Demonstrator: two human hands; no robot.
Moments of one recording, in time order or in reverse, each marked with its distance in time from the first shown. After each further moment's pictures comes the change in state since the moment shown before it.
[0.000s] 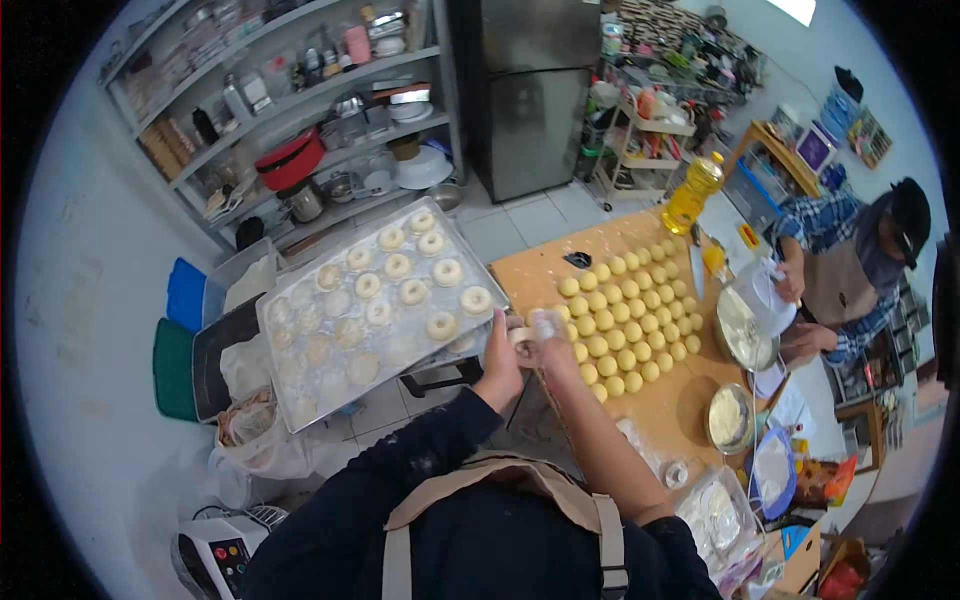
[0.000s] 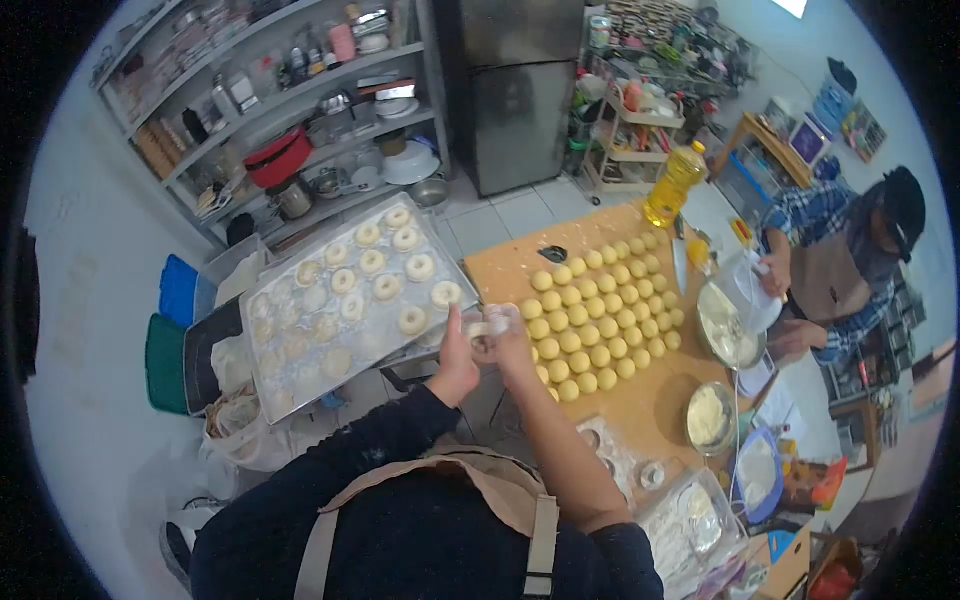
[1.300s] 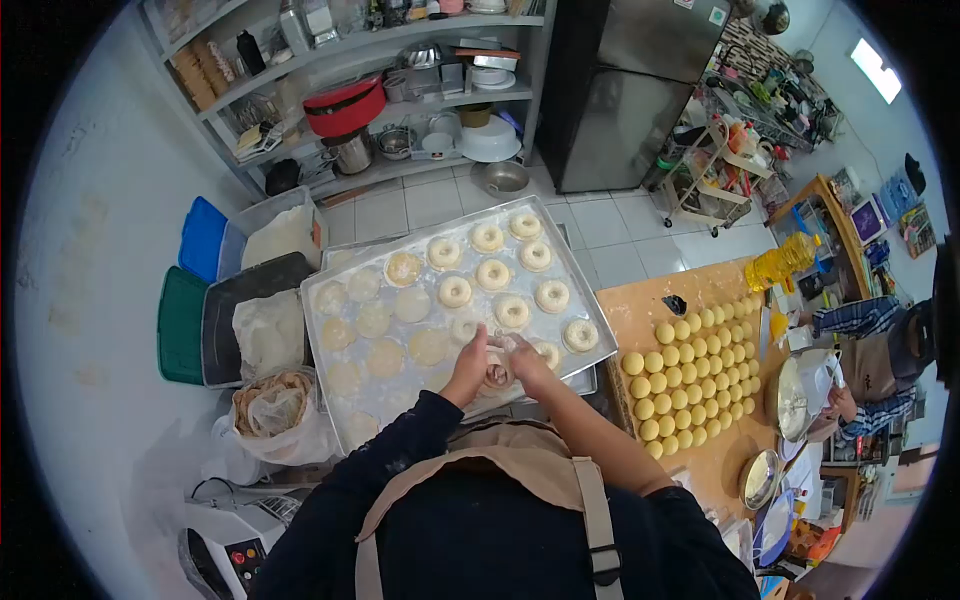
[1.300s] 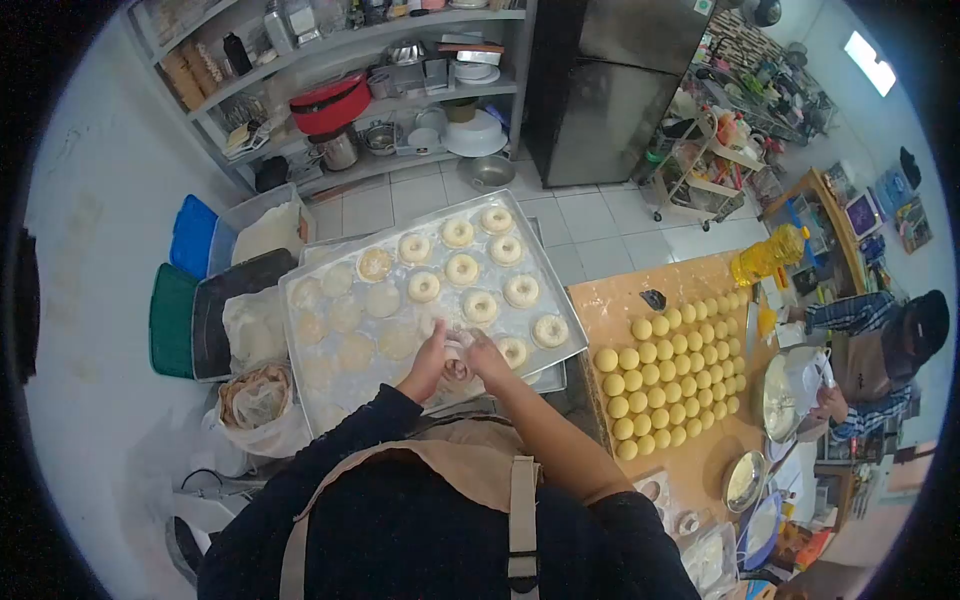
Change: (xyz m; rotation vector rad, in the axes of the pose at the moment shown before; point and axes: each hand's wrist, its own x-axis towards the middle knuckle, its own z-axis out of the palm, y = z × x) left_hand 0.078 0.167 -0.222 0.460 0.067 -0.168; right_hand 0.122 0.137 0.198 -0.363 -0.335 0.164
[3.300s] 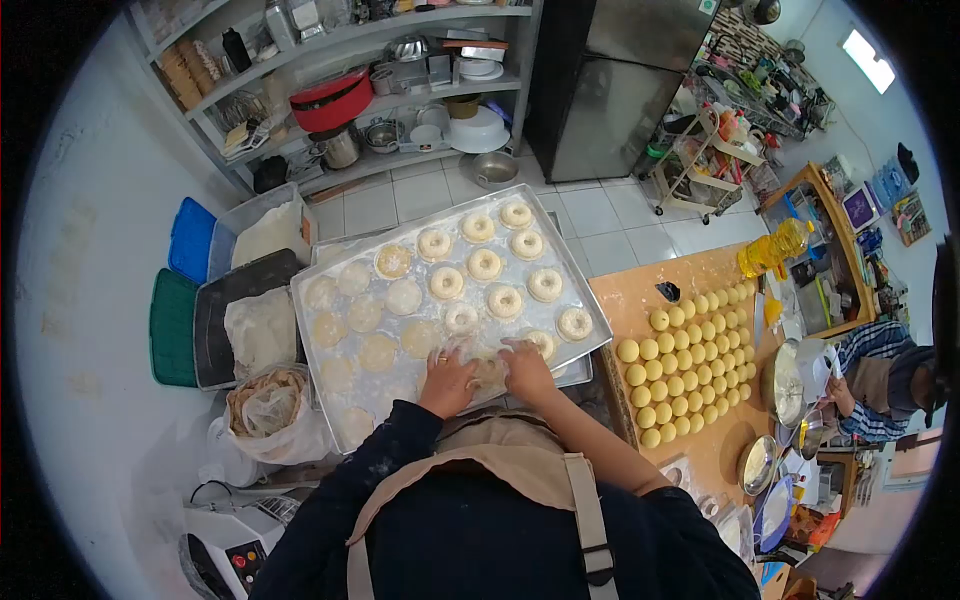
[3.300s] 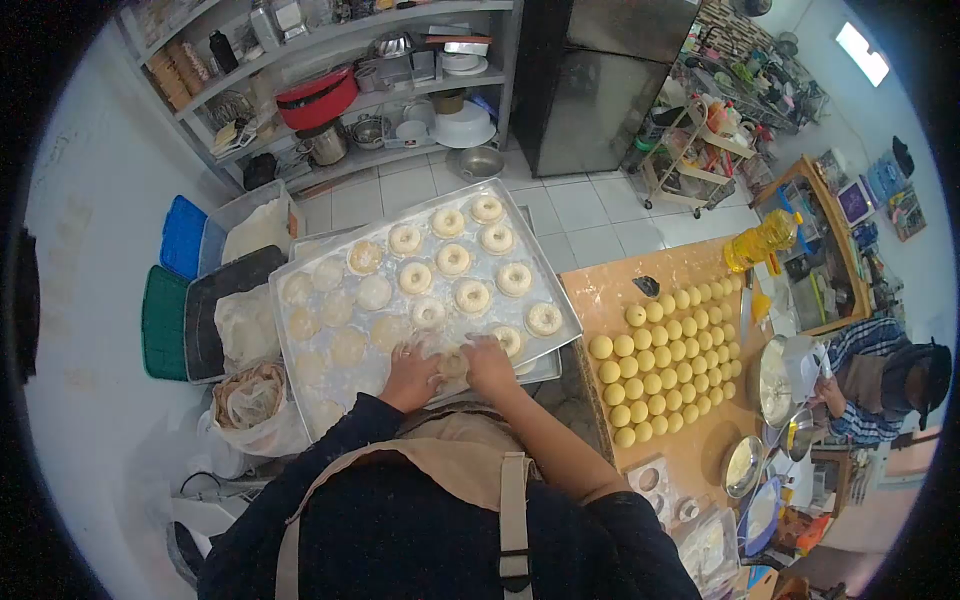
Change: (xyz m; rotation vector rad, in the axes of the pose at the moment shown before) left_hand -0.041 -0.033 -0.034 1.464 0.082 0.619; right_hand -0.033 0.016 -0.013 -1.120 -0.071 -0.382
